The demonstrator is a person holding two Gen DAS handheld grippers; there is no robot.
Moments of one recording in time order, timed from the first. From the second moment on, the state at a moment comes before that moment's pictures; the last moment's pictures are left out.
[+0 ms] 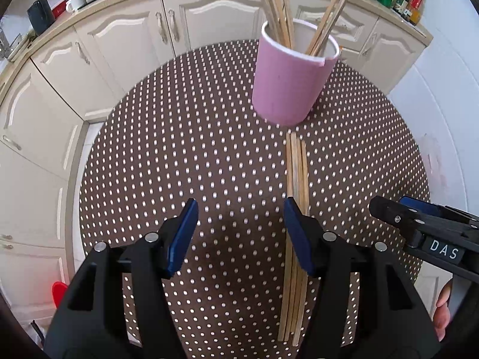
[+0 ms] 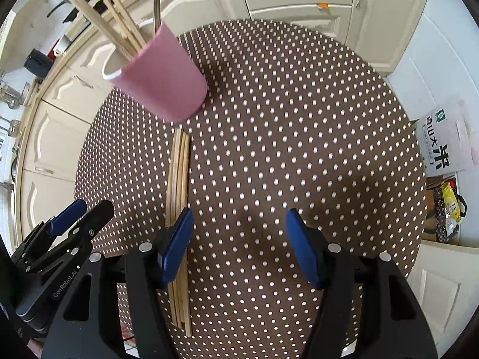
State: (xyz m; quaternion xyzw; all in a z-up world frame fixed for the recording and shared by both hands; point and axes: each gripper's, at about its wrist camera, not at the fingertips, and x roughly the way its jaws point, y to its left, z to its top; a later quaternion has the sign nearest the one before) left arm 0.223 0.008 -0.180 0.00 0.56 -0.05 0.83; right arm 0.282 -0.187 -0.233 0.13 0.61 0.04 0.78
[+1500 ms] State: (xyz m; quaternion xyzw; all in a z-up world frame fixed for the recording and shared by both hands) left arm 0.234 0.064 -0.249 0.02 0.62 -0.05 0.78; right arm 0.285 -0.021 -0.302 0.03 0.66 0.01 0.75
